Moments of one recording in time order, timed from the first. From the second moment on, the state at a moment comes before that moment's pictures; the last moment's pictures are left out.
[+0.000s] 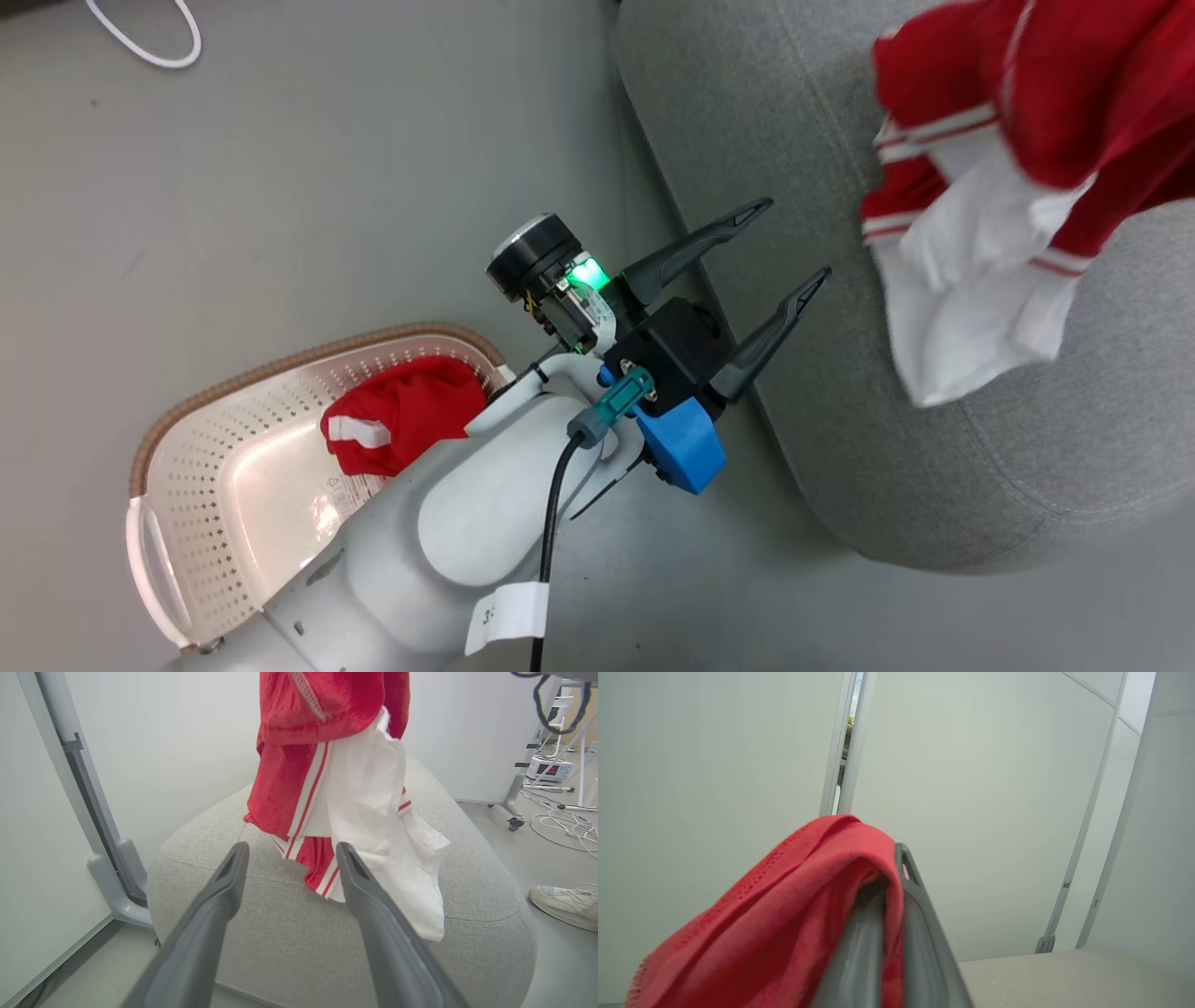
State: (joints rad) left arm -0.82 0.07 -0.92 0.49 -0.28 -0.12 -0.26; right arm -0.70 -0.20 -0.24 0.09 0.12 0.13 -0.26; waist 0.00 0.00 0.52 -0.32
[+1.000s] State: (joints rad) left arm -0.97 0.14 -0.95 0.45 -0.23 -0.11 -0.25; right arm -0.91 -0.42 -0.58 0.49 0.08 0.13 -0.26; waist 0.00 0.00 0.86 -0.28
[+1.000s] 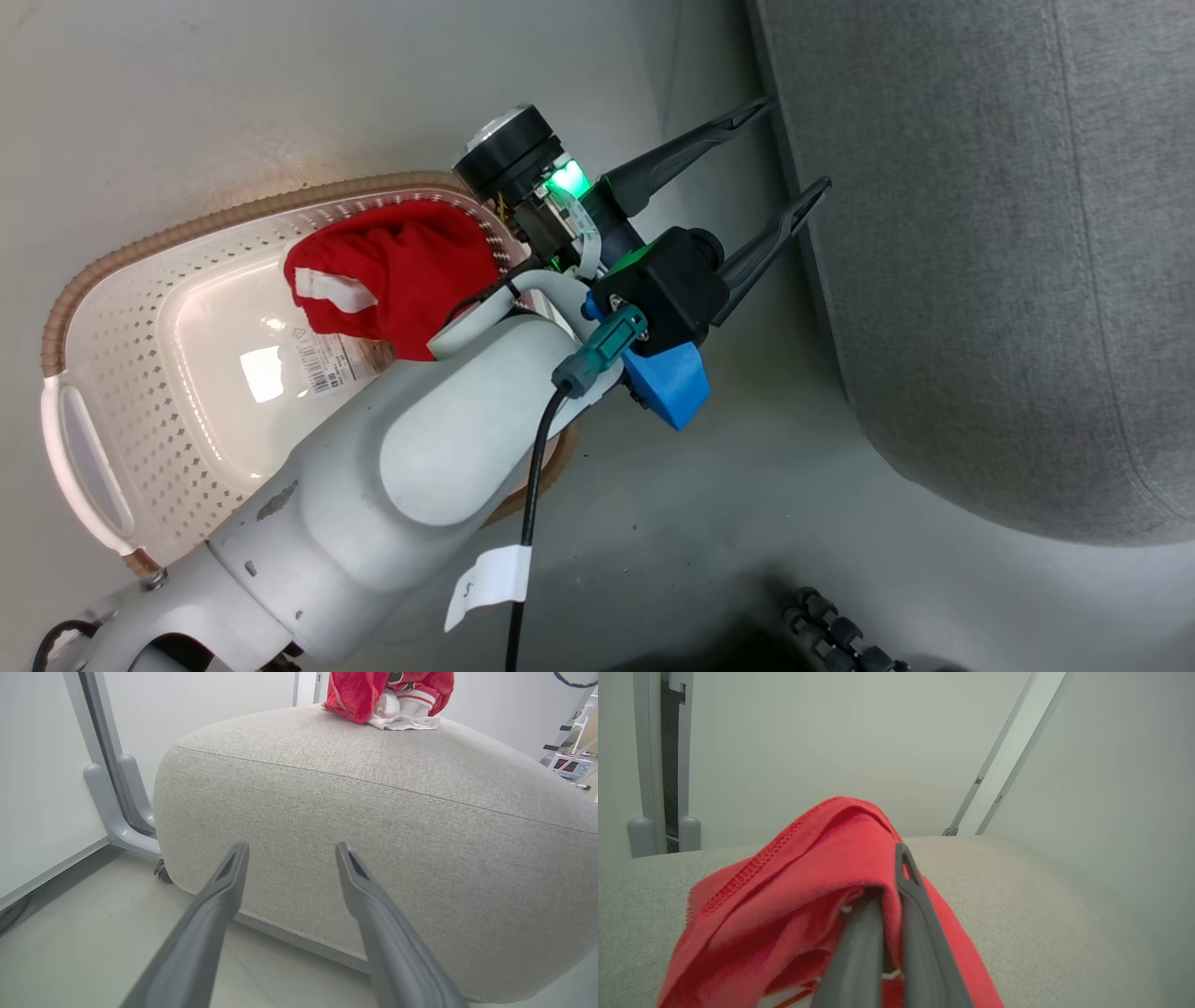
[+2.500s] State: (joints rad) left arm -0.60 0.12 -0.60 0.32 -0.29 -0.03 -0.26; right arm -0.34 -0.22 -0.32 0.13 0.06 0.13 -0.26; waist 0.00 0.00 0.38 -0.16
